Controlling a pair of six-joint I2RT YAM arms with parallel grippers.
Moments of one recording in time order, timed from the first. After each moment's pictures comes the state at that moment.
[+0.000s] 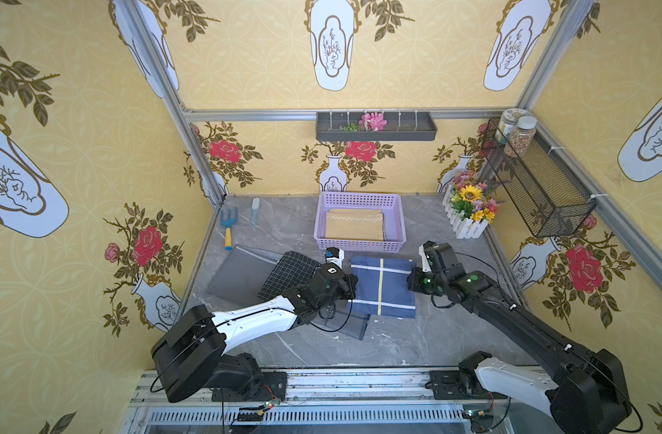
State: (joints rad) left arm -0.87 1.36 0.69 0.13 -0.07 -0.77; right arm 0.43 1.13 0.80 -0.58 -0.09 0.57
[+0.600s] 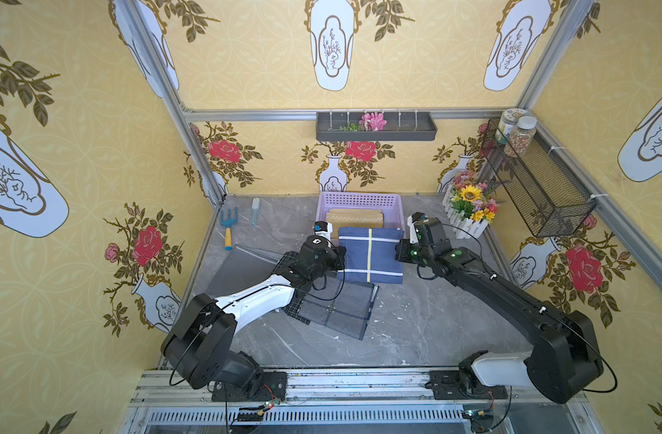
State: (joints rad) left arm -0.62 1.49 0.84 0.20 0.04 -0.60; right arm 0.41 1.38 1.01 -0.36 -0.04 0.49
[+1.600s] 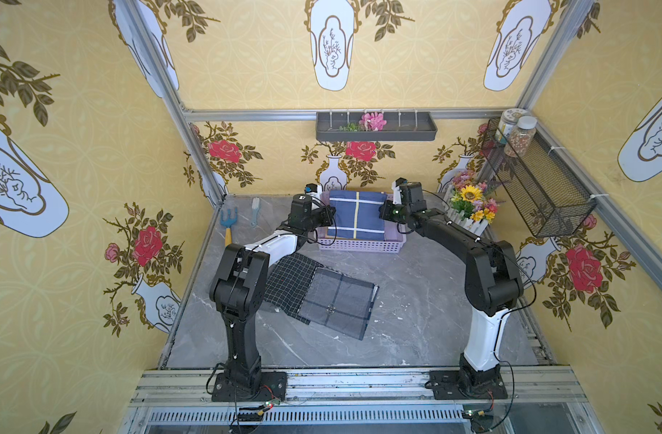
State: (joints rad) left arm -0.33 1.98 1.33 0.25 0.31 -0.46; right arm 0.28 1.99 1.55 -0.17 -0.20 0.44
